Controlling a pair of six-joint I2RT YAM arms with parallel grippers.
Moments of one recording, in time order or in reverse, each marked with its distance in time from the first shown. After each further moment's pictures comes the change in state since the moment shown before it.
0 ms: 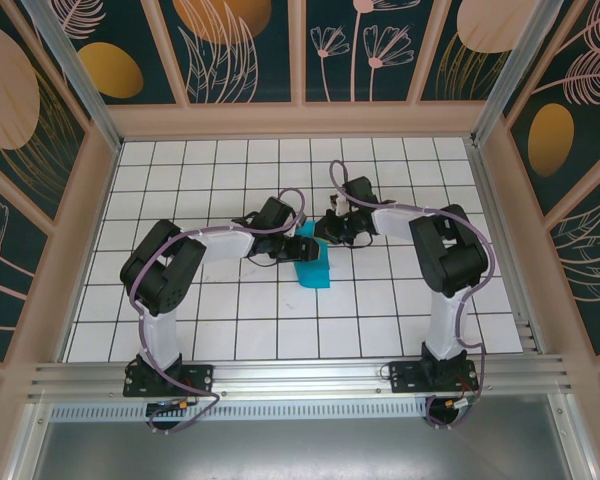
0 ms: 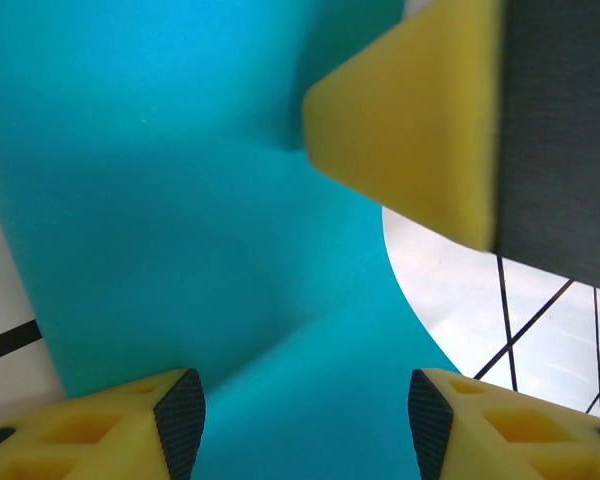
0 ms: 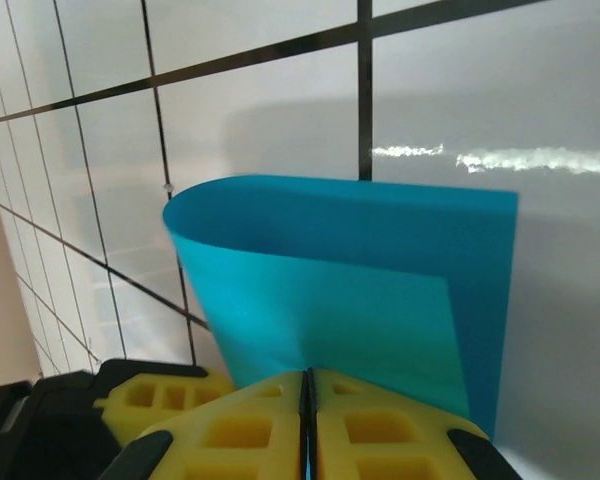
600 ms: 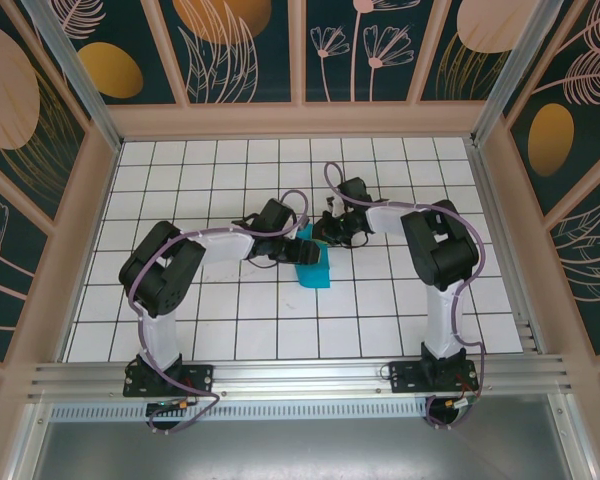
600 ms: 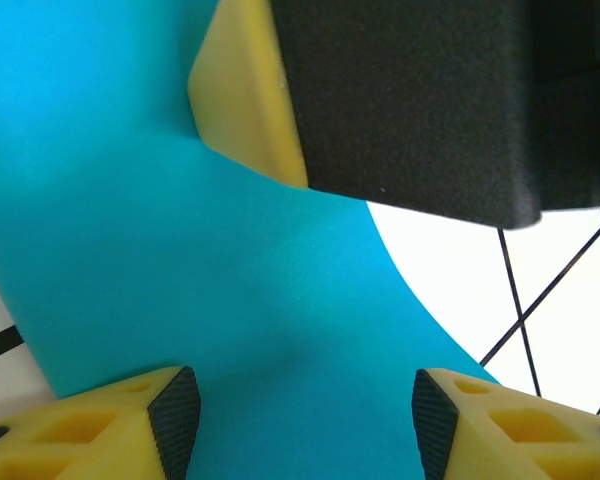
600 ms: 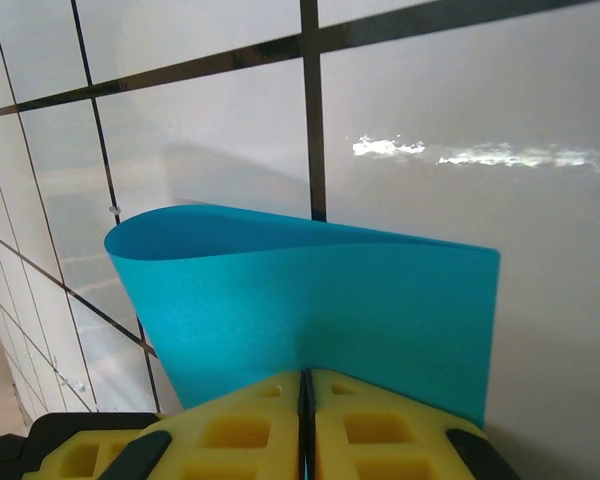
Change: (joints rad) left arm -0.011 -0.014 -0.020 0.011 -0.003 0.106; right arm 0.011 0.070 0.050 -0.032 0.032 -0.020
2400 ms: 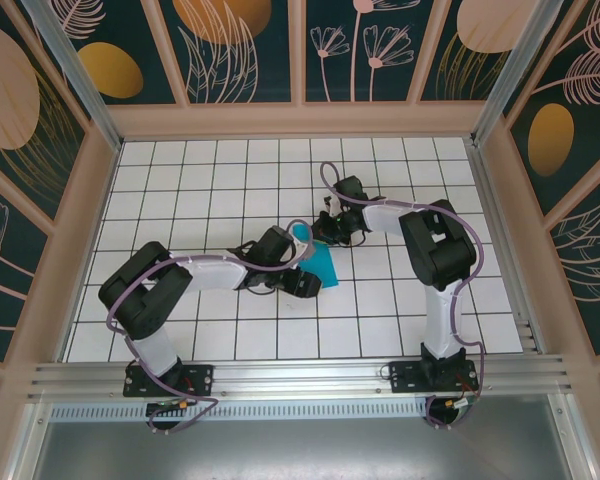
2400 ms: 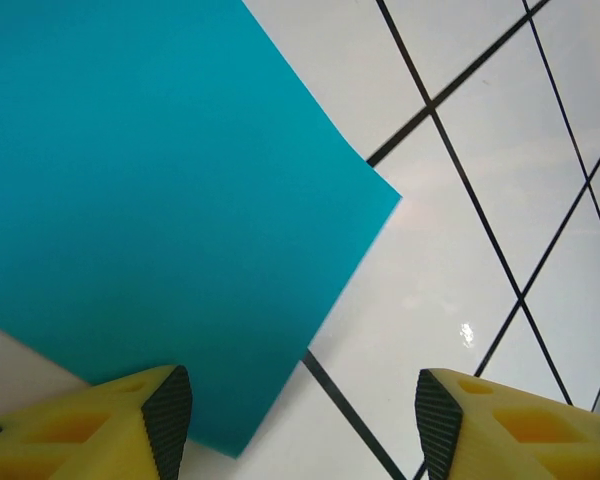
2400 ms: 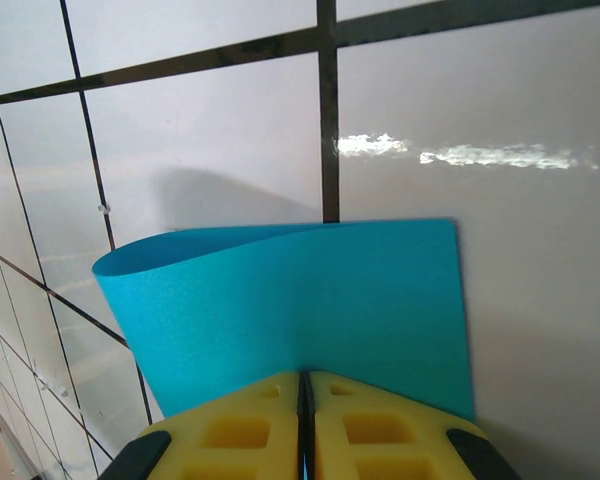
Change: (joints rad) left arm -0.131 -0.172 -0.255 0.124 0.040 0.054; right arm 0.021 0.010 0.034 -0.049 0.037 -0.014
